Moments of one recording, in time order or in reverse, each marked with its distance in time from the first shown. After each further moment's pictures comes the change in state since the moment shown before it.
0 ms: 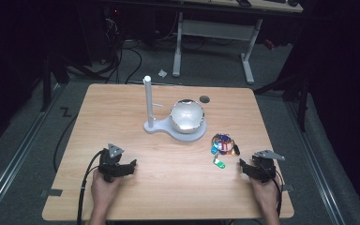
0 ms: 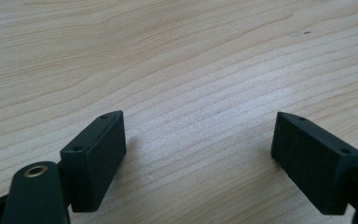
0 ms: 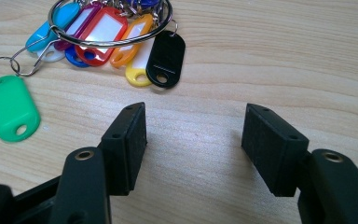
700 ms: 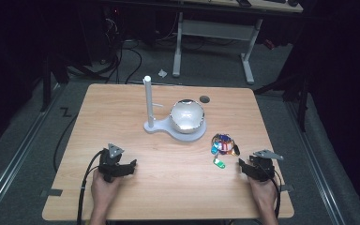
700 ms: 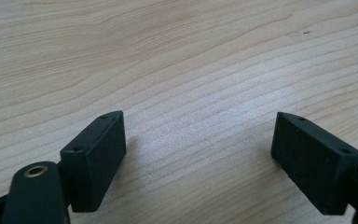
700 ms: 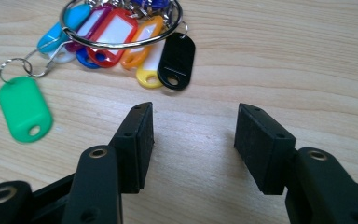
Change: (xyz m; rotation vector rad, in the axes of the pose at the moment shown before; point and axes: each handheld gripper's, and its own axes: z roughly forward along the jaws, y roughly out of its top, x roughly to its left) left arm 0.000 0.000 0.000 0.000 -0.001 0.000; right arm 0.005 0.002 0.000 0.001 0.016 -0.004
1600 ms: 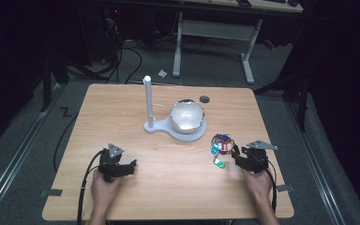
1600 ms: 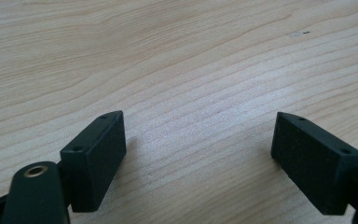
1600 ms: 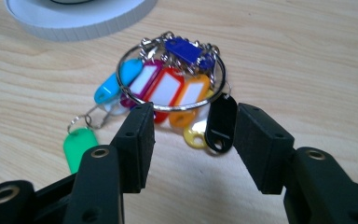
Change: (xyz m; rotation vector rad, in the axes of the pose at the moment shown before) left arm 0.000 0.000 0.000 0.000 -0.001 0.001; right arm 0.018 0.037 0.001 -0.035 0.081 -0.050
